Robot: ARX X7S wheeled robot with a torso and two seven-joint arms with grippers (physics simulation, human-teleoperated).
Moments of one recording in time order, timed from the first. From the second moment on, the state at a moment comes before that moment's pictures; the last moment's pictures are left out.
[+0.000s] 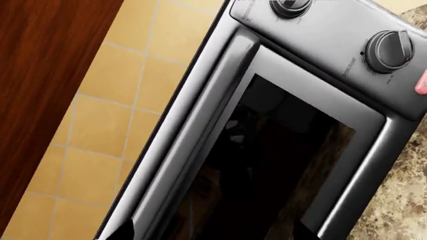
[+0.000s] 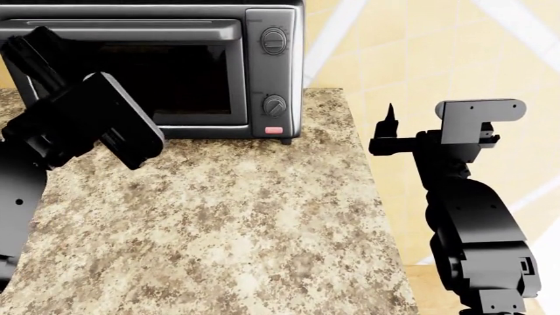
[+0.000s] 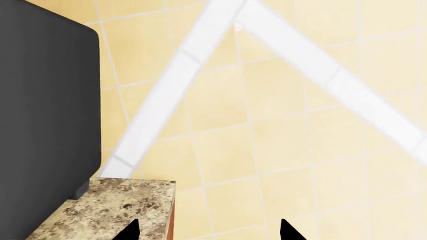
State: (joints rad) left arm -0.95 -0.84 0.54 0.39 0.05 -0.74 0.37; right arm 0.70 0.28 -0.06 0.08 0.20 0.46 0.05
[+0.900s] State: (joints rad) left arm -1.38 -0.71 0.87 -0.25 0.30 -0.30 0.60; right arm 0.69 0.28 -0.06 0.08 0.22 0.45 0.06
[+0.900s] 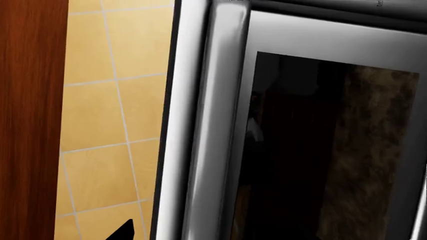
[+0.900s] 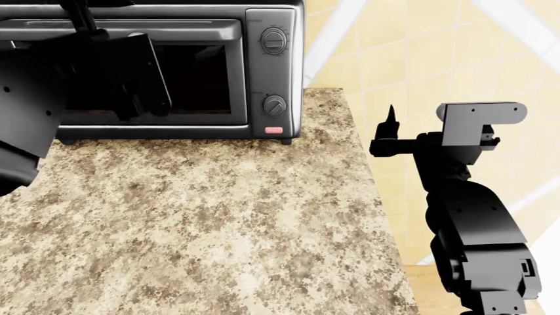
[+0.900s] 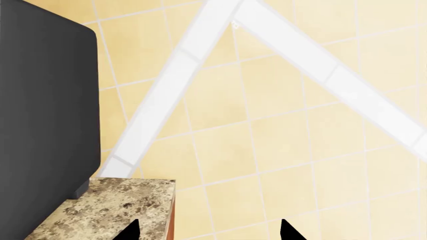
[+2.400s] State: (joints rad) left arm -1.38 -0.72 0.91 -0.27 0.35 -0.13 0.57; right arm 0.68 0.31 -0.05 0.04 0.26 0.46 0.08
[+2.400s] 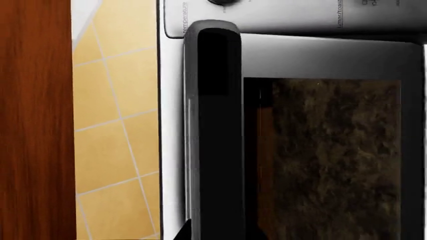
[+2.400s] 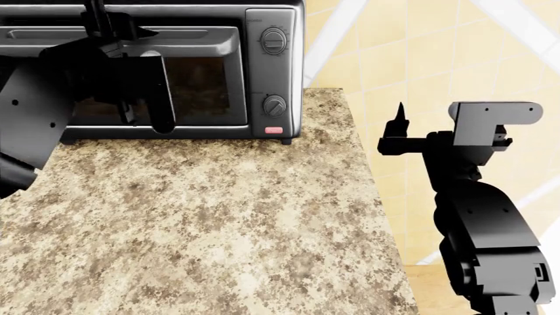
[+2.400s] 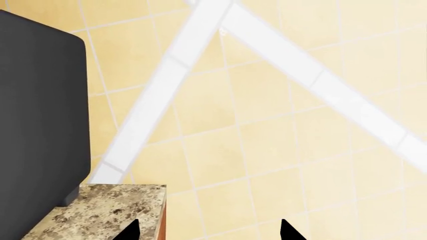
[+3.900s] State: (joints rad) left arm -0.82 -1.22 0.83 0.59 0.07 -0.50 0.45; right arm 0.66 0.33 -0.04 -0.03 0.30 0.48 0.10
